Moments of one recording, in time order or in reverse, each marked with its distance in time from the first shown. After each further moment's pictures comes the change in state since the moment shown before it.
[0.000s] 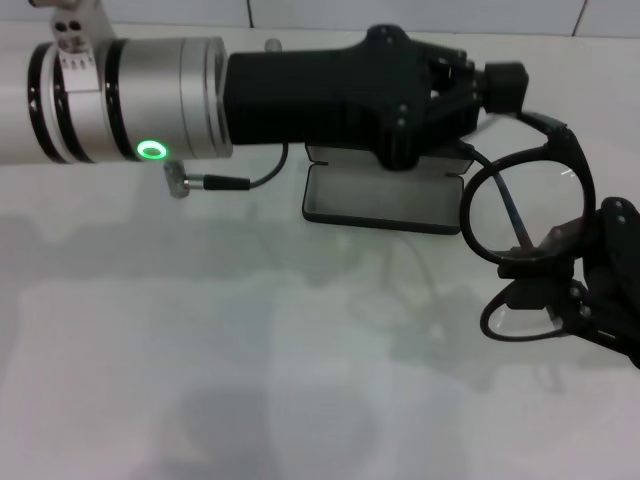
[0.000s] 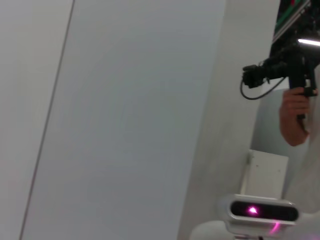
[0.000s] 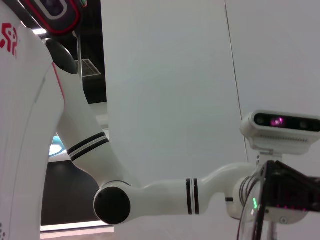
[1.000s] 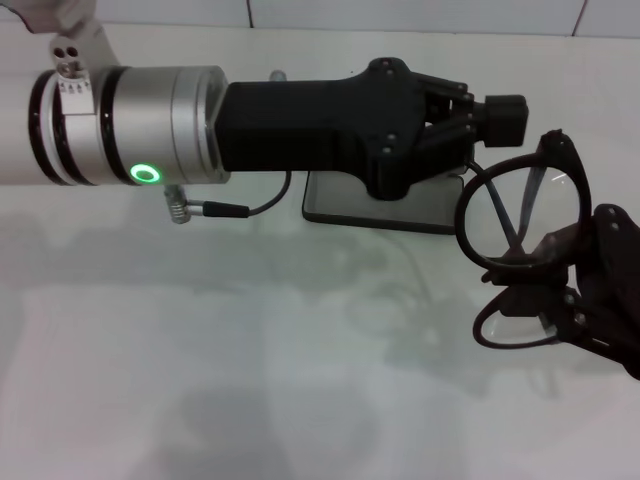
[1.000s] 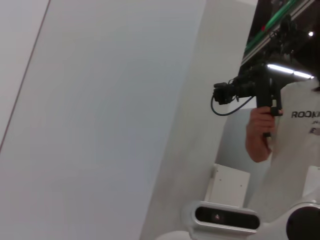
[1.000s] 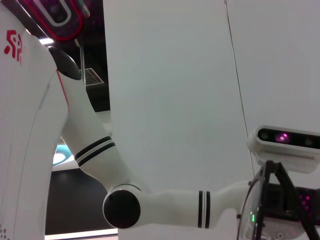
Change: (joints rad) left arm -0.047 -0.001 -0.028 -0.158 -0.043 0.121 0.041; right arm 0.006 -0.001 -0.024 0.050 0.016 0.002 -0.029
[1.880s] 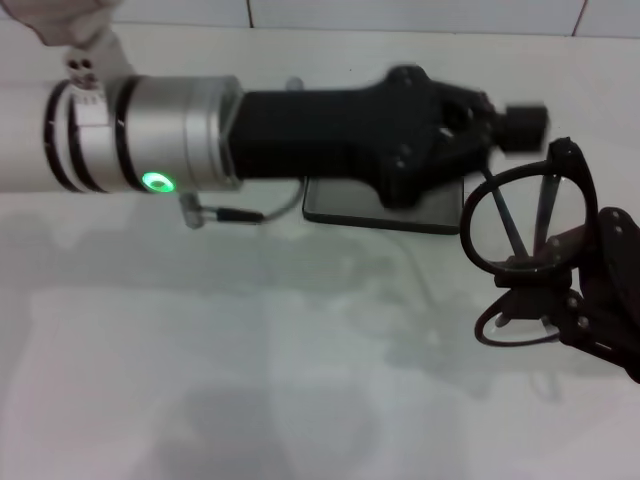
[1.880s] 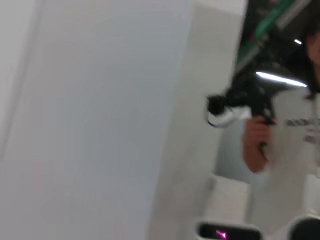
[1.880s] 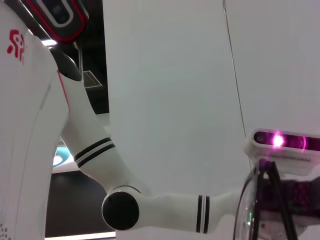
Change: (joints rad) left arm -0.003 -0.001 0.030 -0.028 -0.051 0.001 0.058; right arm -0.009 0.000 0.001 0.011 0.003 -0.002 -0.019
